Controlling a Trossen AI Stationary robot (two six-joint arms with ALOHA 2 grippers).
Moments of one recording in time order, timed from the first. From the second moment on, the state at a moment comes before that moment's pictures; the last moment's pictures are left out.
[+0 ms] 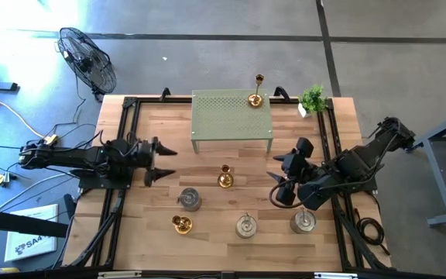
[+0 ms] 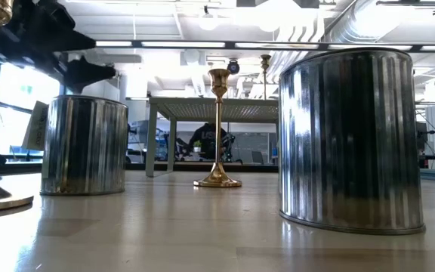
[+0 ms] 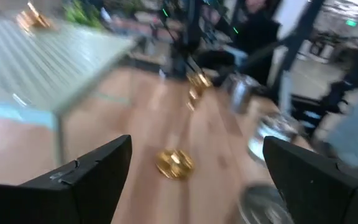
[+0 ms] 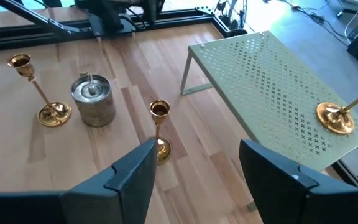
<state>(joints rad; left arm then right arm) -0.01 0.31 0.14 0.09 0.02 -0.23 0.58 1.38 1.54 -1.12 0.82 0.69</state>
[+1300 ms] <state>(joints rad) -0.01 0.67 0.14 0.06 0.39 -0.04 0.58 1.38 1.54 -1.08 0.78 0.70</state>
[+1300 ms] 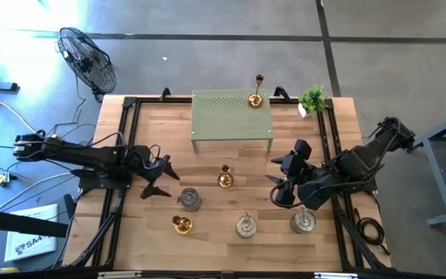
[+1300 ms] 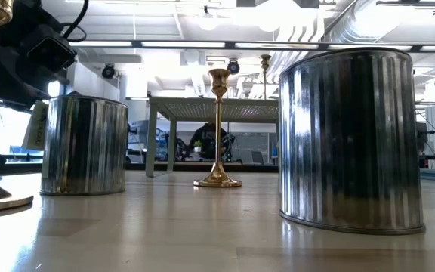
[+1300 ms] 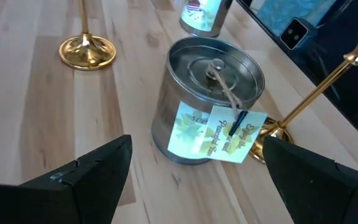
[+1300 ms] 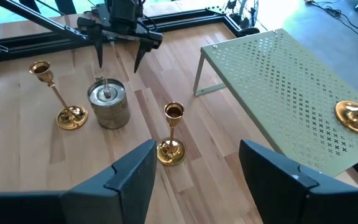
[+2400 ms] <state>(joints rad) -0.16 0.97 0.14 0.36 0.23 -0.03 0.58 1.38 1.54 -1.08 0.77 0.70</state>
